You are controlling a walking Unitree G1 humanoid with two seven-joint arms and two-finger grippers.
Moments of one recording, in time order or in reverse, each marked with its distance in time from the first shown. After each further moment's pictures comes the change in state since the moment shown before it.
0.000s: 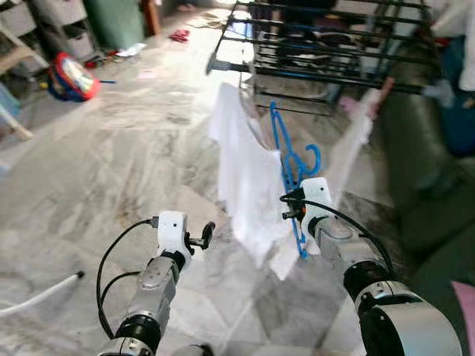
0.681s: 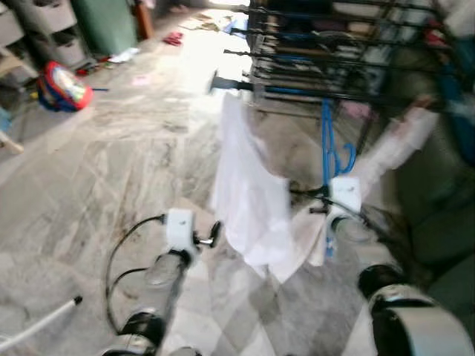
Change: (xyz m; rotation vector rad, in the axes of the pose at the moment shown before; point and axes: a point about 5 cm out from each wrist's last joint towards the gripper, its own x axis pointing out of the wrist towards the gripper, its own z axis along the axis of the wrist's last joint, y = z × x) left arm 0.000 0.001 -0.001 0.019 0.007 -0.011; right arm -0.004 -0.019 -0.004 0.050 -0.018 -0.207
